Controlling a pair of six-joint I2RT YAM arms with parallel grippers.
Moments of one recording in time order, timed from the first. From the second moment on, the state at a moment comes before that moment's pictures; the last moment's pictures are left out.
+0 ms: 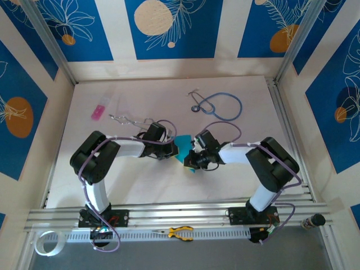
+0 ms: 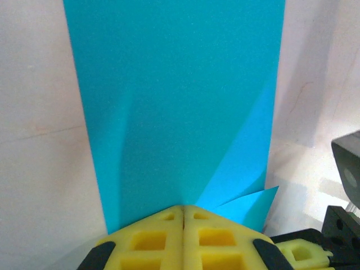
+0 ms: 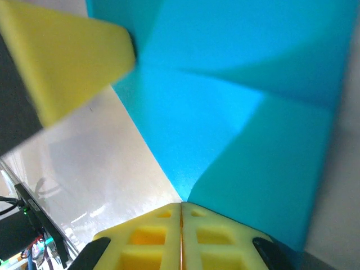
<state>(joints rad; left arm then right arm) -0.62 1.84 0.88 0.04 0.47 -0.83 0.64 1.65 0.69 -0.08 -0.52 0.80</state>
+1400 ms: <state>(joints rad) -0.62 1.84 0.85 0.11 0.48 -0.85 0.51 1.33 0.47 -0.12 -0.51 0.74</state>
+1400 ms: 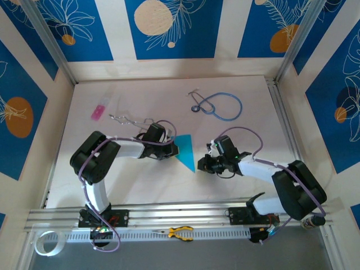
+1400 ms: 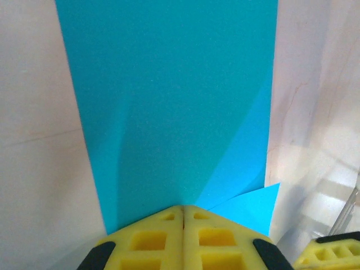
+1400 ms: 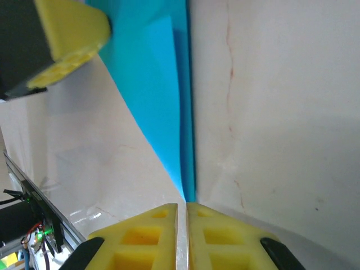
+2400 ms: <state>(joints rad) -0.68 1.71 0.79 0.07 0.34 -0.90 0.59 1.34 0.64 -0.31 -0.26 0.74</state>
